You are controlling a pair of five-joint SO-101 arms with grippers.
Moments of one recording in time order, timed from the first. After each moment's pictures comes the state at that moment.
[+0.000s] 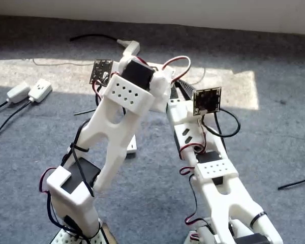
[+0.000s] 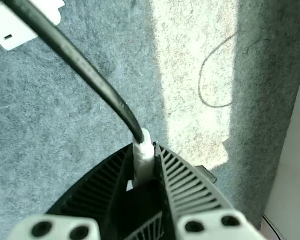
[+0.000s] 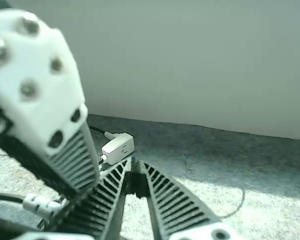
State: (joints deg) left arm 29.4 10.9 -31.3 89.5 109.7; right arm -17.7 -15.1 64.7 -24.2 0.8
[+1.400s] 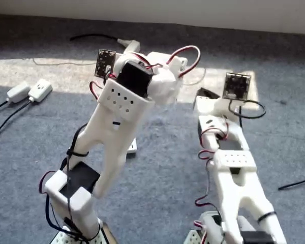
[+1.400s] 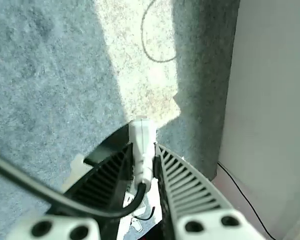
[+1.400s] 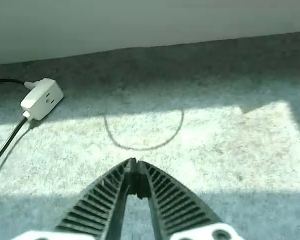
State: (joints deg) left arm 28.4 10.4 -39.3 85.8 109.3; right arm -6.6 -28.7 59.2 0.1 -4.7
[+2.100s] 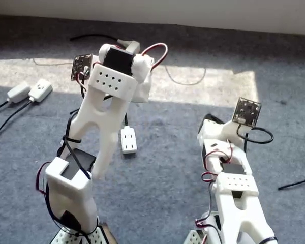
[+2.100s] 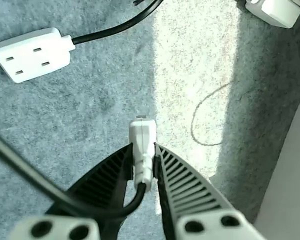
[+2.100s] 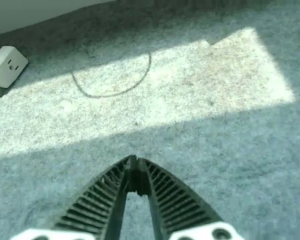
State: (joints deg) left arm 17.3 18.2 -38.5 94.3 109.3; right arm -2.9 -39.2 76.4 2.9 -10.8
